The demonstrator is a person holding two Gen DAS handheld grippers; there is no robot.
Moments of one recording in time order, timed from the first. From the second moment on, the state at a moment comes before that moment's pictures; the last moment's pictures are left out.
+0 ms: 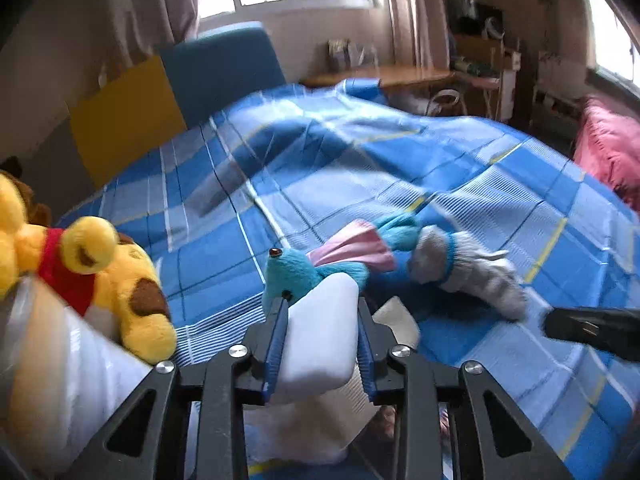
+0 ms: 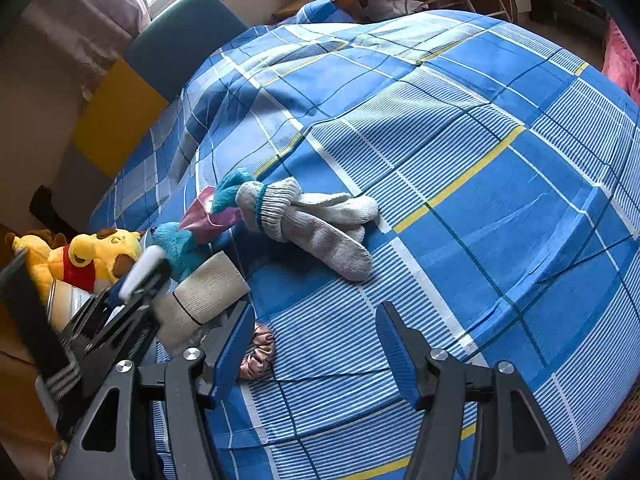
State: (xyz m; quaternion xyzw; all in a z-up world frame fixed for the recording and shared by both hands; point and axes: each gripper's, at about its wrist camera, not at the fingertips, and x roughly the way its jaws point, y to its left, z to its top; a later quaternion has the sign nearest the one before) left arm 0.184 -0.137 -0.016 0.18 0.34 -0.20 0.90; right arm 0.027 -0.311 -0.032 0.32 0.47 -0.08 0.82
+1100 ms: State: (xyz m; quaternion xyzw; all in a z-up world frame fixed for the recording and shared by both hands) left arm -0.010 -0.004 -0.021 0.01 0.43 -0.24 0.87; right arm 0.061 -0.192 -0.063 0.06 0.53 0.06 0.84
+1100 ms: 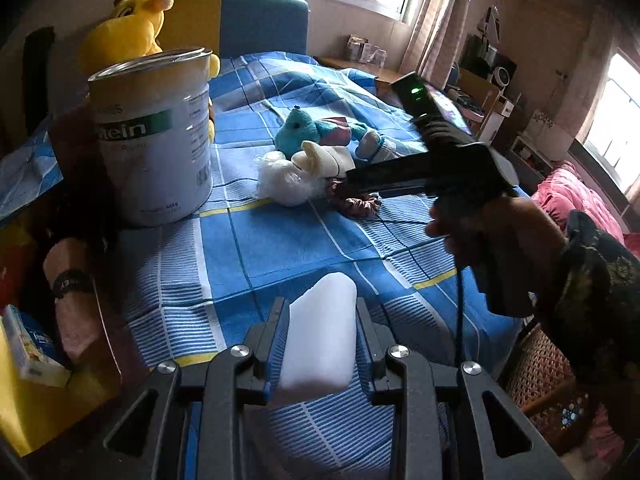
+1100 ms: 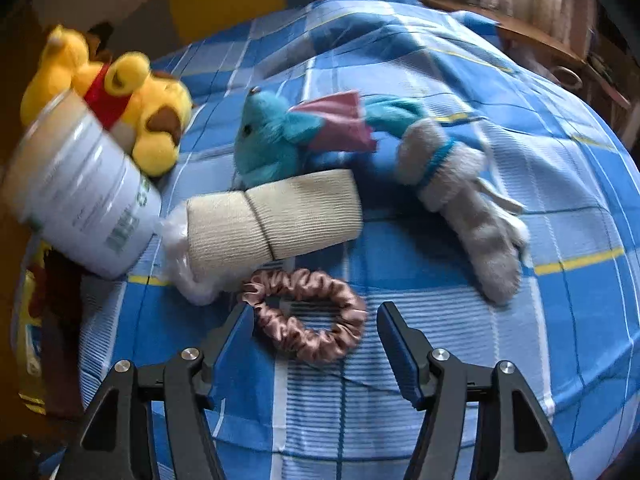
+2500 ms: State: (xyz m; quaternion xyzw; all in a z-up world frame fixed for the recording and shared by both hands) left arm -0.030 0.003 0.024 0.07 0.35 -0.17 0.92; right arm 0.061 -0.175 -0.077 -0.03 0.51 0.06 0.85
